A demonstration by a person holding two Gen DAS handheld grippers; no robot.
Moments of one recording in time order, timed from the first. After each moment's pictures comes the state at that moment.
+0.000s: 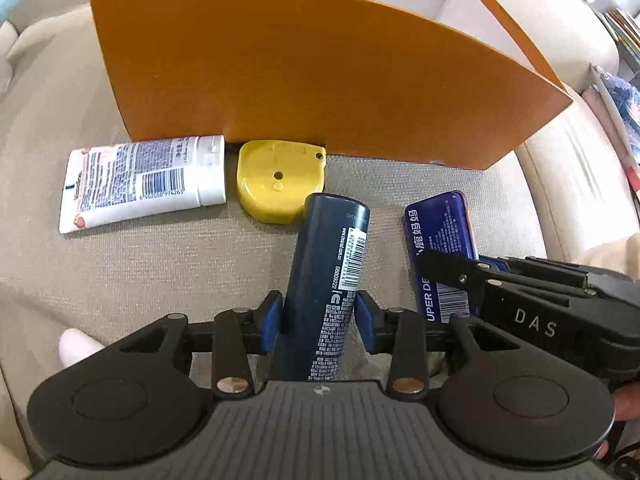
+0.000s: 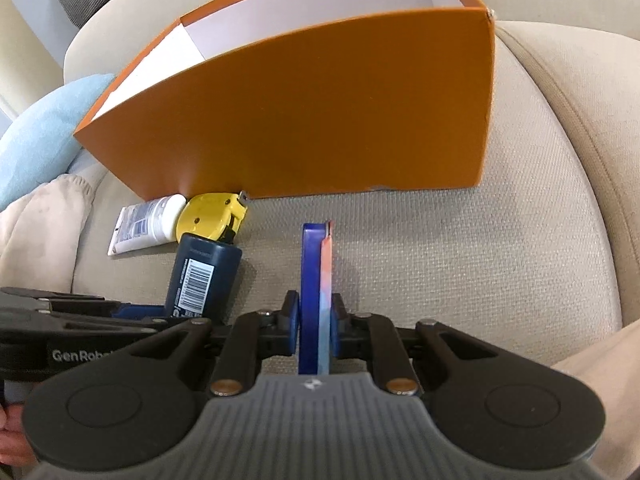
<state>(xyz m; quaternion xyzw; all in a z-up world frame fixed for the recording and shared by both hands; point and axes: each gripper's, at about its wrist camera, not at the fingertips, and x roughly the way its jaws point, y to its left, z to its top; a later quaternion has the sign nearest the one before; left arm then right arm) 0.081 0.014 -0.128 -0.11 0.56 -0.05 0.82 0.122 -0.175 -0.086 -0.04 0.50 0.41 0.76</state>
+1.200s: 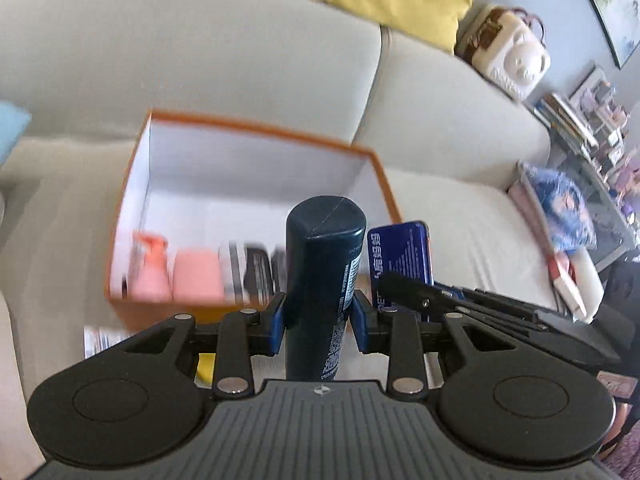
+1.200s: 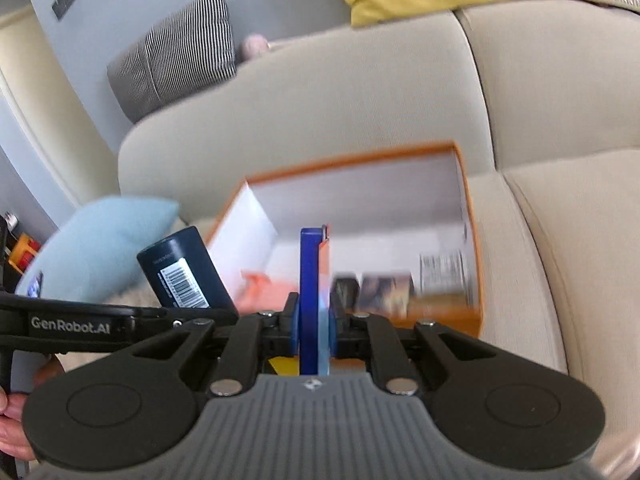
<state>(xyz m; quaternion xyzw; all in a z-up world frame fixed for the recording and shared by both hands) 0.130 0.024 0.021 -0.16 0.44 -0.10 0.87 0.160 -0.175 0.053 0.03 0.38 0.45 0.81</state>
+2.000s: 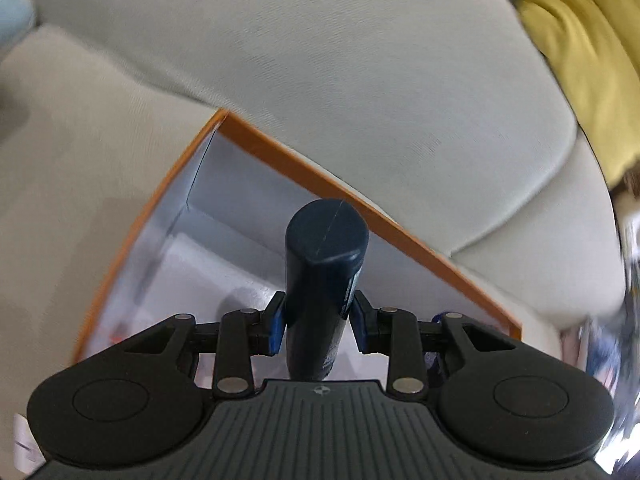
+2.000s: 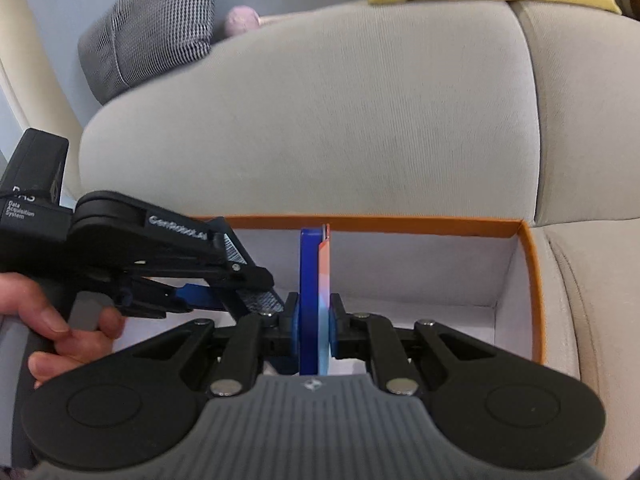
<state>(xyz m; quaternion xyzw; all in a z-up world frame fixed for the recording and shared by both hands) 0.304 0.077 -0.092 -0.36 0.48 0.05 0.80 0.268 -0.060 0.013 -0.04 0.38 0.45 0.80</state>
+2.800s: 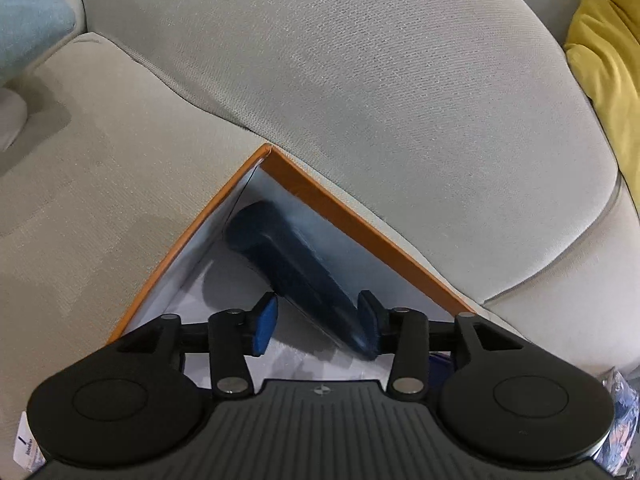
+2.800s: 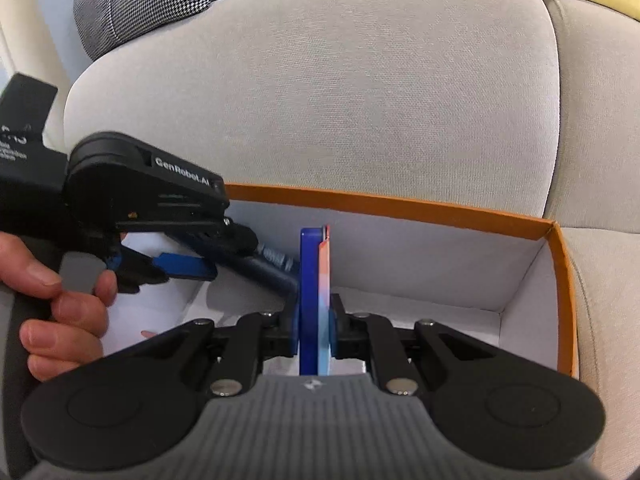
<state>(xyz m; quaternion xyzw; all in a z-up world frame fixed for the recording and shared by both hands) 0.308 0.072 -0.081 -0.35 0.46 0.13 0.81 0.281 -0.042 -0.004 -0.10 0.39 0.45 0.80</state>
